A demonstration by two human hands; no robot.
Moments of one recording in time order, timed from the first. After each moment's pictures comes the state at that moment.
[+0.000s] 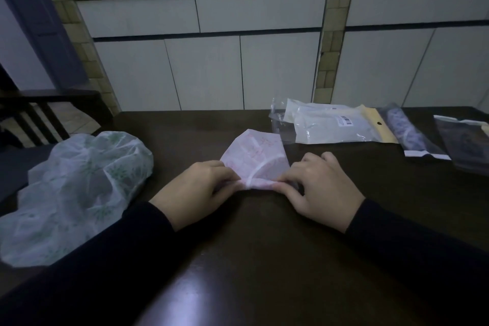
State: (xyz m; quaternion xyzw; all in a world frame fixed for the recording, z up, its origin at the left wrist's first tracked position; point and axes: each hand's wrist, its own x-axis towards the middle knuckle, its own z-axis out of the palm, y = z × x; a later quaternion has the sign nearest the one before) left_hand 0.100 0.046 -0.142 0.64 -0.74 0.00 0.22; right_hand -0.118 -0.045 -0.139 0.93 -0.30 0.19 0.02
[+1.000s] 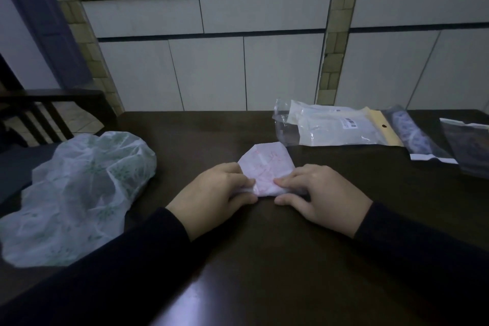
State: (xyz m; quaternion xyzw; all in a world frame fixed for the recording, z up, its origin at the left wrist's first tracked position) left_hand 0.084 0.041 -0.149 0.61 -0.76 0.02 0.23; right_hand -0.121 -0.058 -0.150 0.95 -0.24 0.19 -0.07
